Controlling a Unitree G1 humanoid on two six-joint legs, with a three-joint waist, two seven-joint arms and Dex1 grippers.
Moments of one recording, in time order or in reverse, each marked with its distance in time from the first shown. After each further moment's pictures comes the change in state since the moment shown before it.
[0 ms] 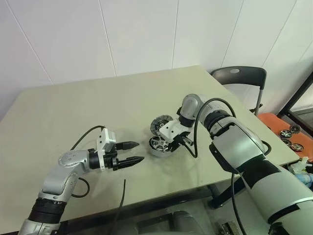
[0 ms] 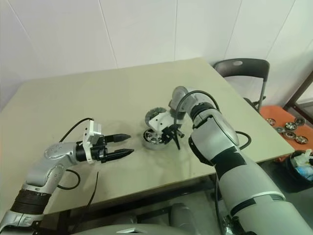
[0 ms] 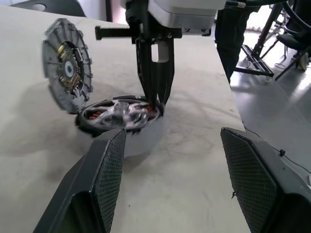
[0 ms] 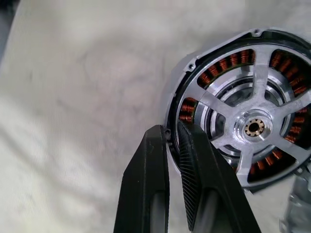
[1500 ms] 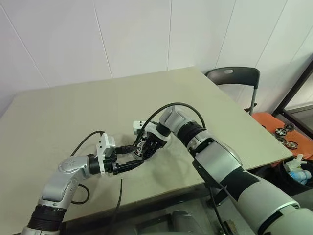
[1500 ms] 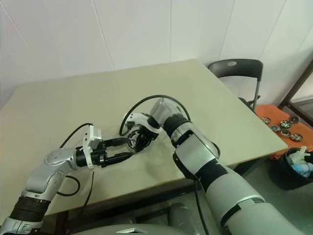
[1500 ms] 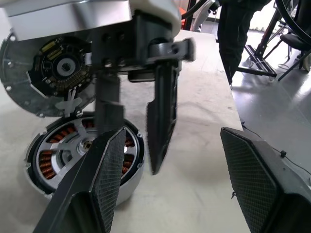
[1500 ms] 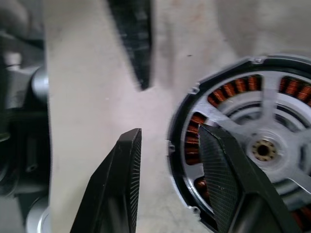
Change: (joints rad) left arm 0.077 -0.008 0.013 -0.032 0.006 -0.012 0.036; right arm 0.132 0.147 0.003 -0.423 0.136 1.024 -0.028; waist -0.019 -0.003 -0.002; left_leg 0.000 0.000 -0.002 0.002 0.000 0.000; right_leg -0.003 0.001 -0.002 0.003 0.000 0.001
